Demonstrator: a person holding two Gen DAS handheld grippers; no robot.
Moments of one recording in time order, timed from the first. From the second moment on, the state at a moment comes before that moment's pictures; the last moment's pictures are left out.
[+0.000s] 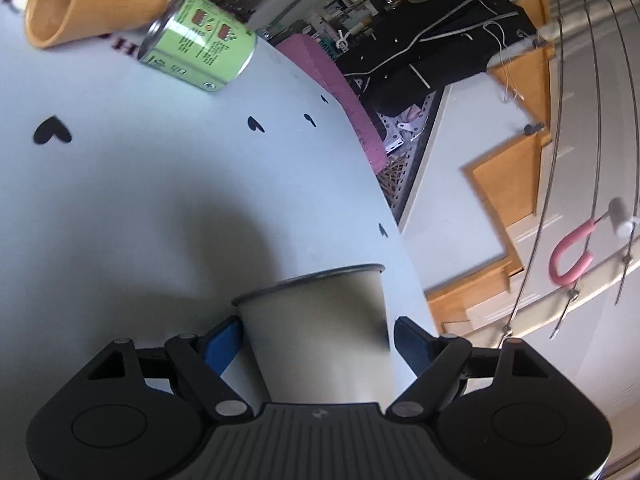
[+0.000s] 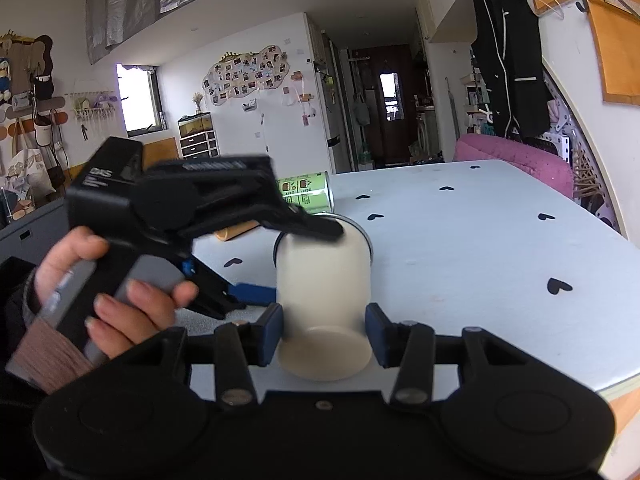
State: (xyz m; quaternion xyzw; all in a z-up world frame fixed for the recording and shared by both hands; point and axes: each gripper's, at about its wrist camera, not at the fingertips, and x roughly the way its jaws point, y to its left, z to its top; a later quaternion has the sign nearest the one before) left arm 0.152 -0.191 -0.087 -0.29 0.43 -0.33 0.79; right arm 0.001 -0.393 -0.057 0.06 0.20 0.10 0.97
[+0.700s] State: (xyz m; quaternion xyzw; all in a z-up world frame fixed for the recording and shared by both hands) left arm 0.081 -0.201 -0.039 -0.06 0.23 -0.40 0.89; right arm -0.003 -0.374 -0.074 0.00 0.20 0.08 0.98
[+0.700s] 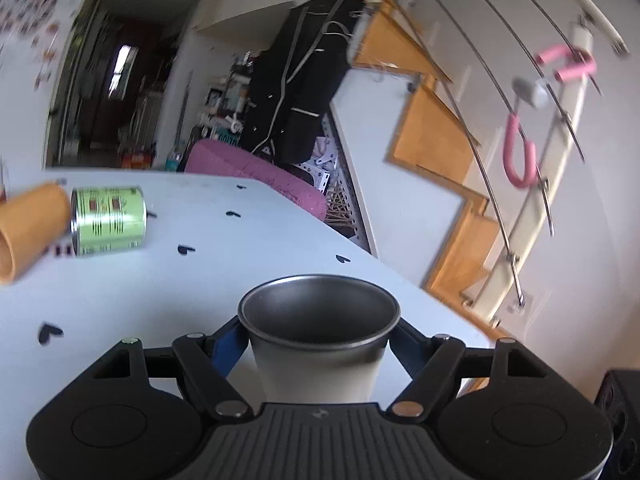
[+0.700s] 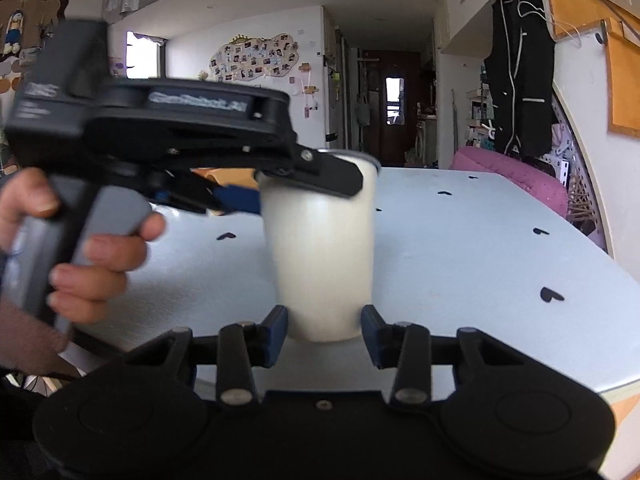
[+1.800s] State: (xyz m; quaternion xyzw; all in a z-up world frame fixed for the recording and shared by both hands) left arm 0.085 -0.195 -0.035 -0.02 0.20 -0.36 0.91; right arm 0.094 -0.408 -0.078 -0.02 0.18 -0.07 0.98
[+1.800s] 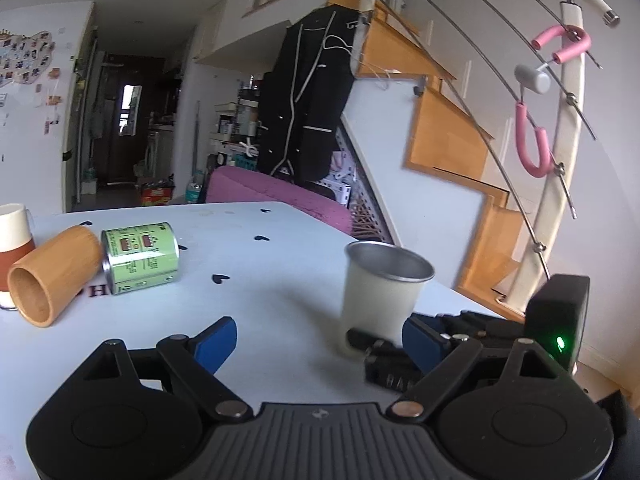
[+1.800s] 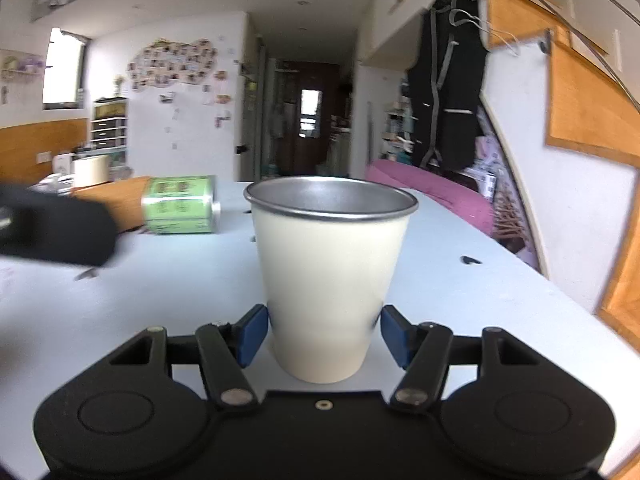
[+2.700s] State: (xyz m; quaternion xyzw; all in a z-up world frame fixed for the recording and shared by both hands) left arm 0.064 -0.154 -0.031 0.04 0.17 -0.28 0.94; right arm 0.011 -0.410 -0.031 0.04 0.14 -0.14 0.98
